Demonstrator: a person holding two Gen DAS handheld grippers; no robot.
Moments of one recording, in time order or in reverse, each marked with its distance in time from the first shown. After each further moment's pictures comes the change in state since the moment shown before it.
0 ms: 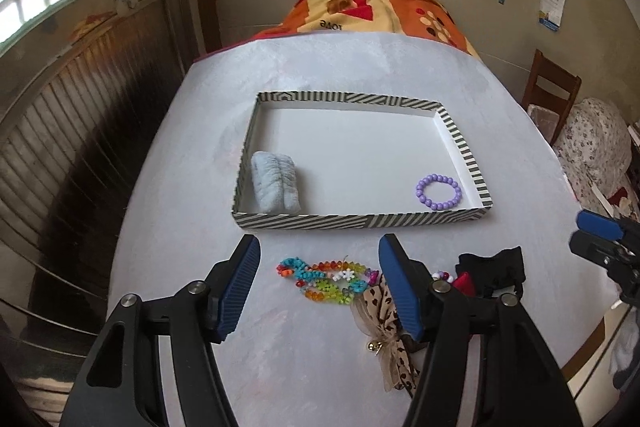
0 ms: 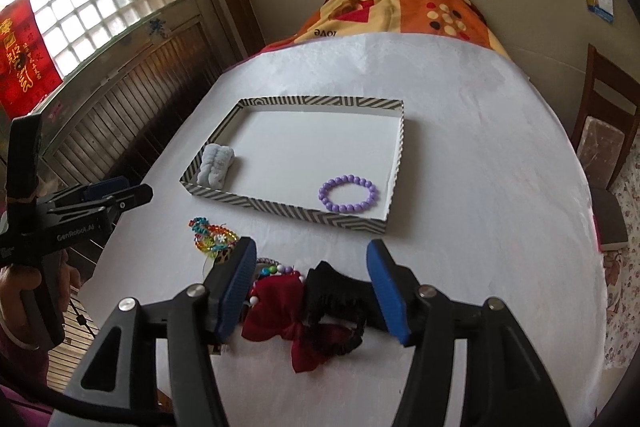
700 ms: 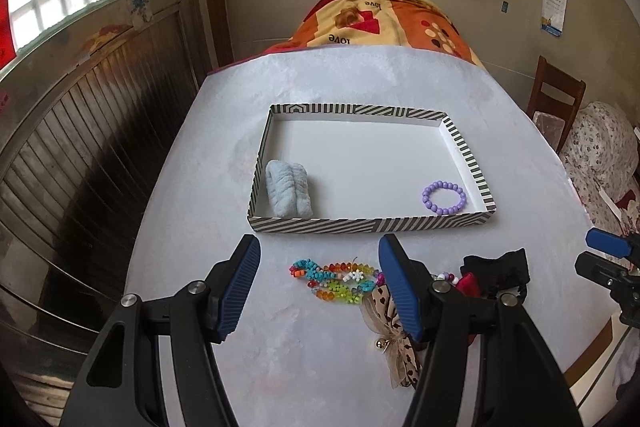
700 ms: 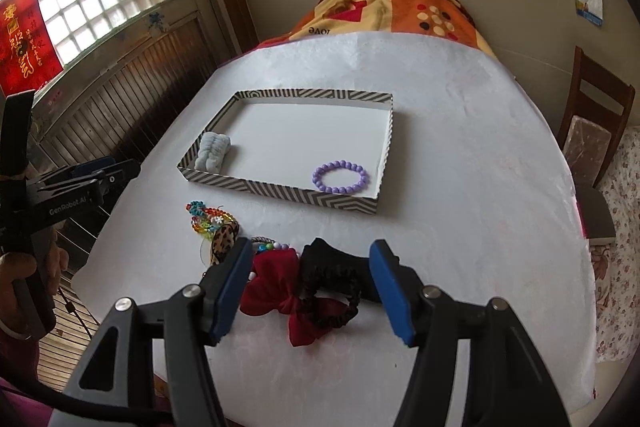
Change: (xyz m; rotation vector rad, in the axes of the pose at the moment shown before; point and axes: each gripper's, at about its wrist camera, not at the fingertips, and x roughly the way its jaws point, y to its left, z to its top) left arm -0.016 0.001 -0.007 0.003 -0.046 0.029; right arm -0.015 0.006 -0.018 -0.002 0.006 -0.036
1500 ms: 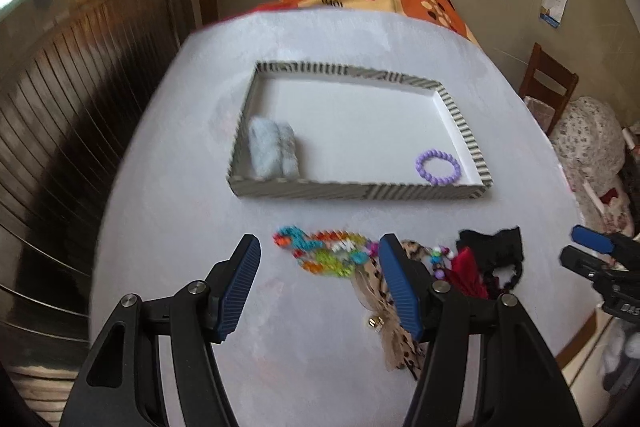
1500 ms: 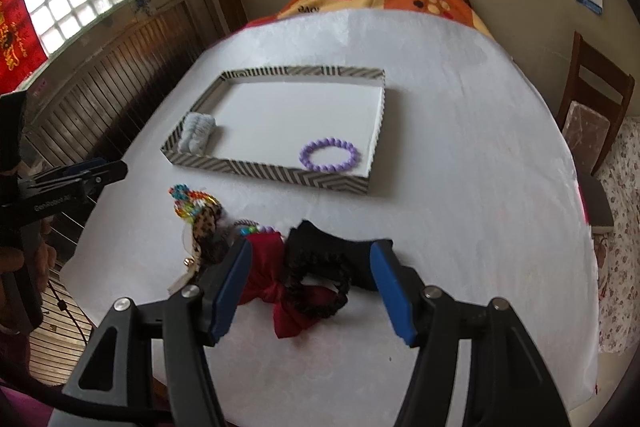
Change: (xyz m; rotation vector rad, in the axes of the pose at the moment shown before) left arm 0.029 0.008 -0.015 -0.035 0.130 -0.100; right arm 0.027 -0.013 -0.012 0.020 0.083 -0.029
